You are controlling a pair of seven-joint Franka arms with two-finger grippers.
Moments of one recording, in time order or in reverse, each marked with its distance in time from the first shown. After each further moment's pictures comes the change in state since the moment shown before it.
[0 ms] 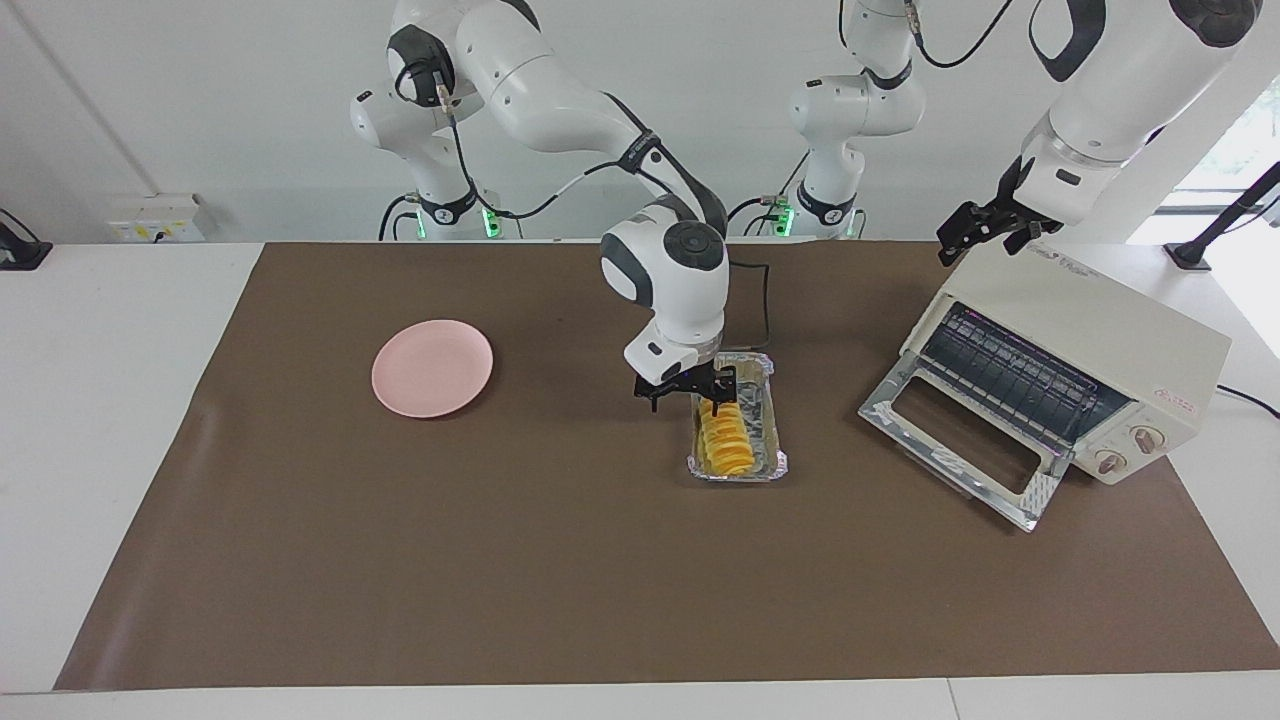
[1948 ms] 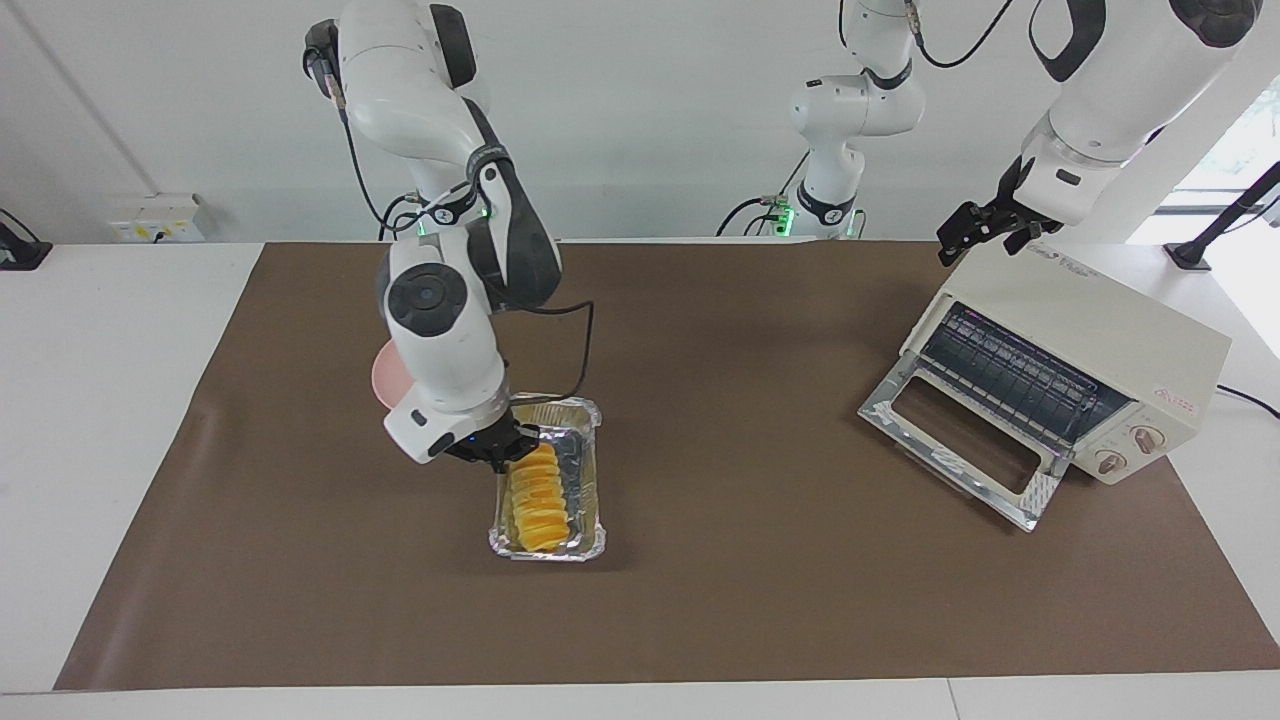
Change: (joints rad) left arm 0.000 0.000 0.001 0.000 0.000 0.000 0.000; right arm -0.443 -0.043 -0.014 0.173 0.032 -0.243 -0.614
